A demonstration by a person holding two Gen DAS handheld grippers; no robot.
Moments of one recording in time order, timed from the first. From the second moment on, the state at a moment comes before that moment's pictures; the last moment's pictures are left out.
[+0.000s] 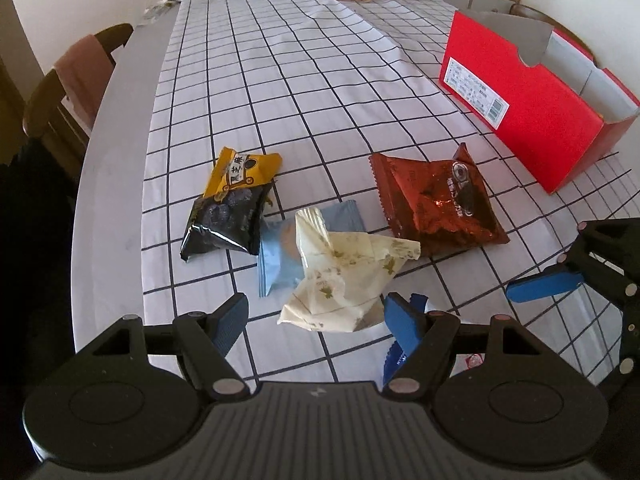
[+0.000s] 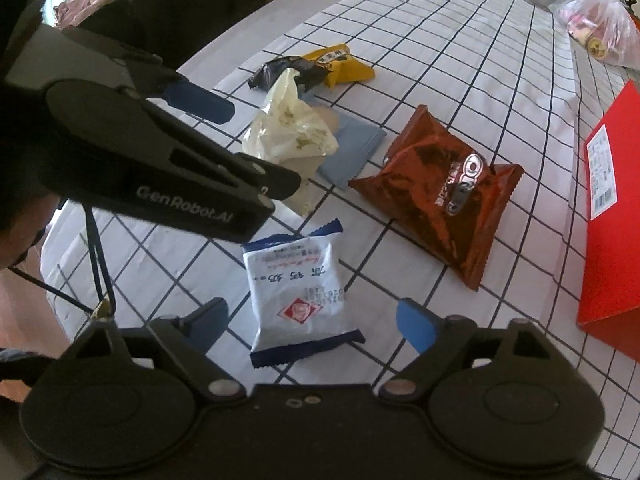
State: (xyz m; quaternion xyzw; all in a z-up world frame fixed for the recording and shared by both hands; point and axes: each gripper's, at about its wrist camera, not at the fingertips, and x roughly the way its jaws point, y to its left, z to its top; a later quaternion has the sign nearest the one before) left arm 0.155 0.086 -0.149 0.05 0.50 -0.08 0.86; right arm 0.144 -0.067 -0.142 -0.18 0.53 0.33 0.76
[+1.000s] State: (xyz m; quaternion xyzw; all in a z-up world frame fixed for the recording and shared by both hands) left arm 0.150 0.088 -0.135 0.00 0.51 -0.07 0.86; right arm 0.139 -0.103 -0.115 -0.13 0.52 0.31 0.78
